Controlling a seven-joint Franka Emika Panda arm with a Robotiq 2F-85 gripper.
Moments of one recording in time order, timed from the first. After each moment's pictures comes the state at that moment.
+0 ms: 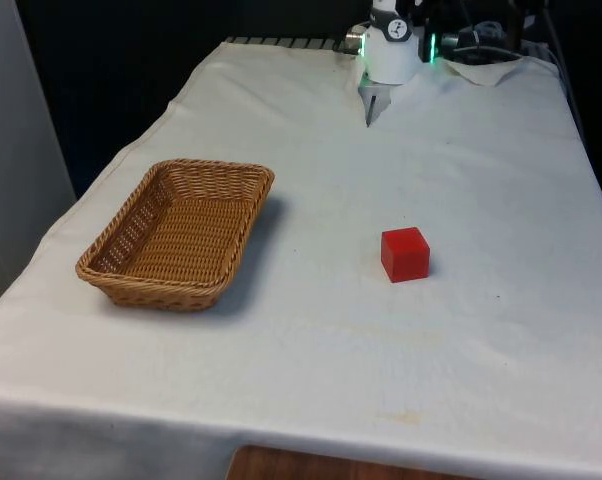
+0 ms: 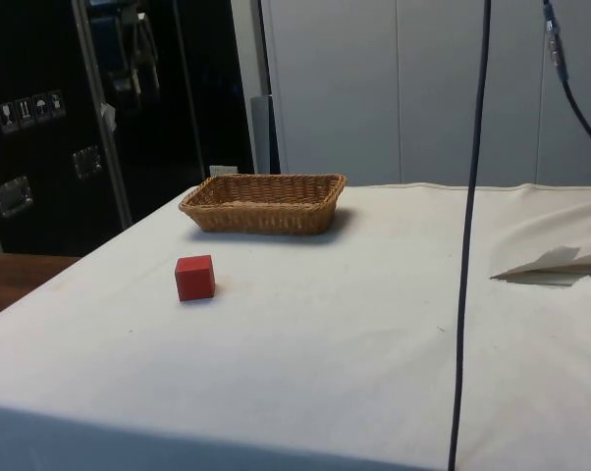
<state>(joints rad) 0.26 0.40 -0.15 -1.49 0.05 1.85 -0.19</state>
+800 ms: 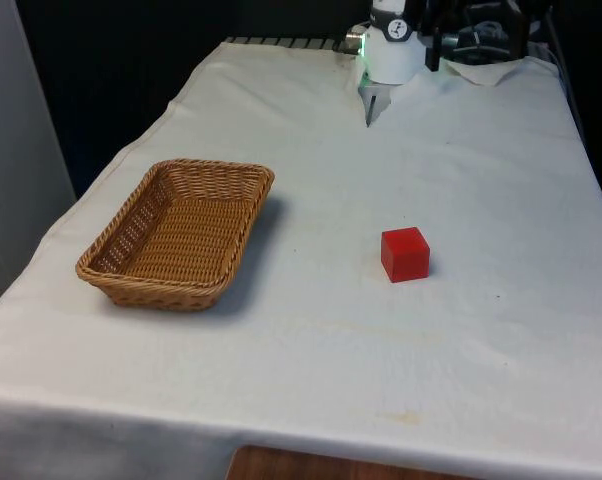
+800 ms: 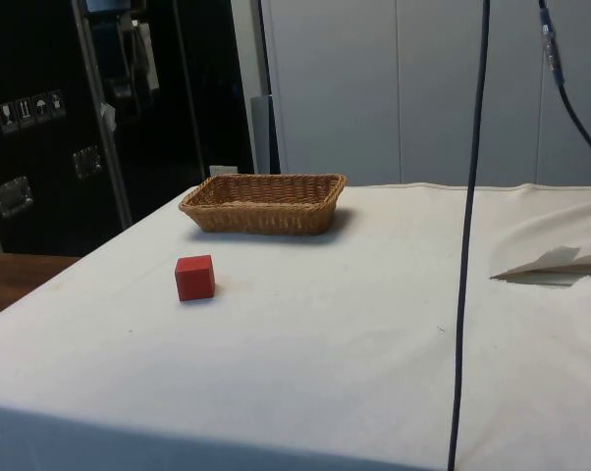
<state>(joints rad) 0.26 0.41 -0.14 -1.49 0.05 1.87 -0.27</state>
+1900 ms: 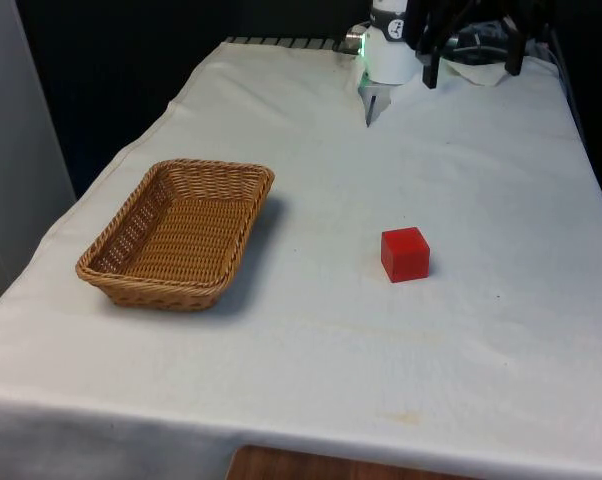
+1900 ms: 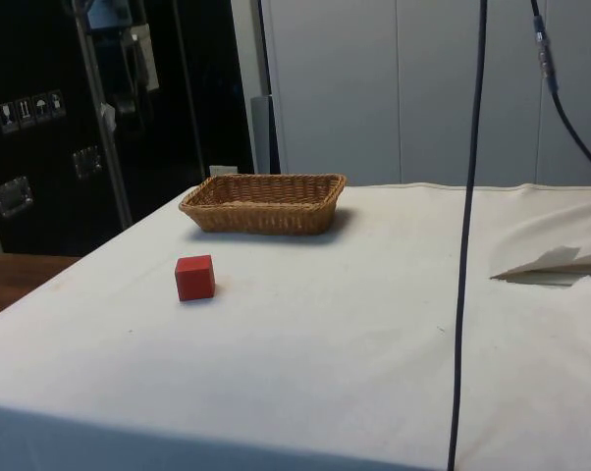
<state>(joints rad) 0.26 0.43 -0.14 -1.50 0.04 1.89 -0.30</state>
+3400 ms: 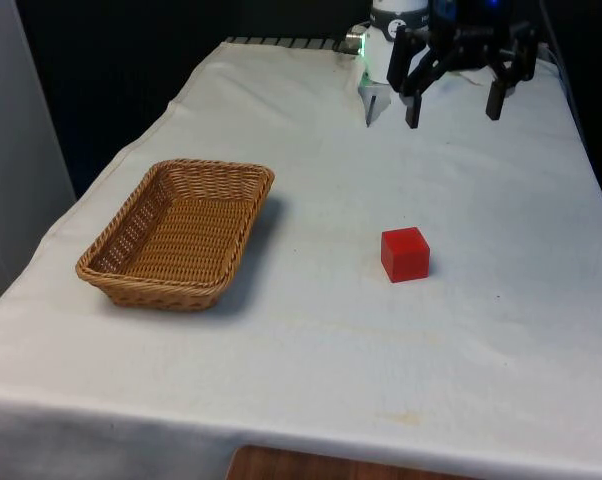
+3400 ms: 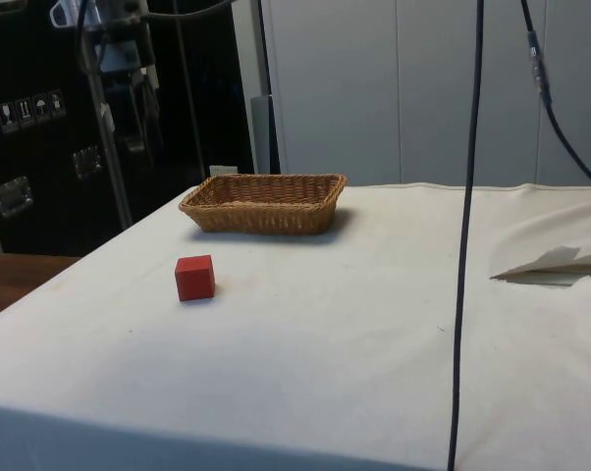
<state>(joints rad) 0.26 0.47 -0.14 -1.56 -0.01 1.99 -0.24</state>
